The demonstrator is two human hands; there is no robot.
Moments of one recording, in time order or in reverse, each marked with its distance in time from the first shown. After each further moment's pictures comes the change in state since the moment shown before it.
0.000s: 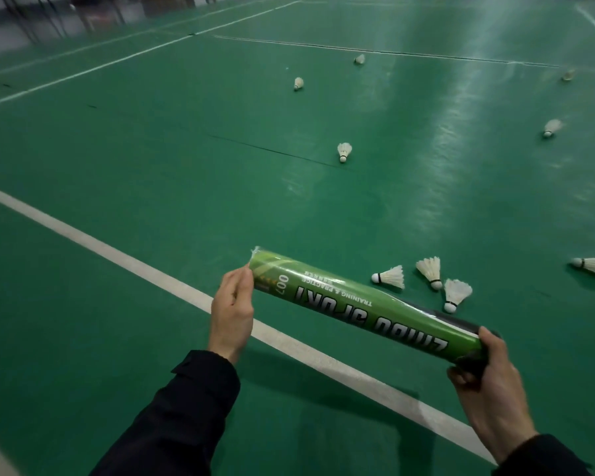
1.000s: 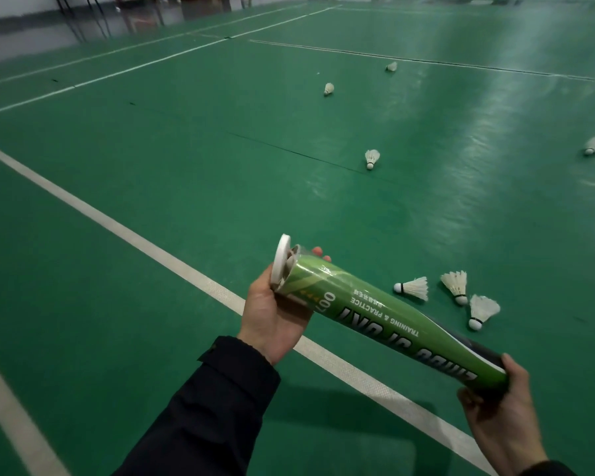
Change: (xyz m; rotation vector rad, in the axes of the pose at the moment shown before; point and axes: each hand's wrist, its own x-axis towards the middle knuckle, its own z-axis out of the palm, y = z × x) left_hand -0.014 0.058 0.005 -1.152 -0.180 -0.456; right_hand 0.004 0.027 -0.008 0.078 -0.021 0.110
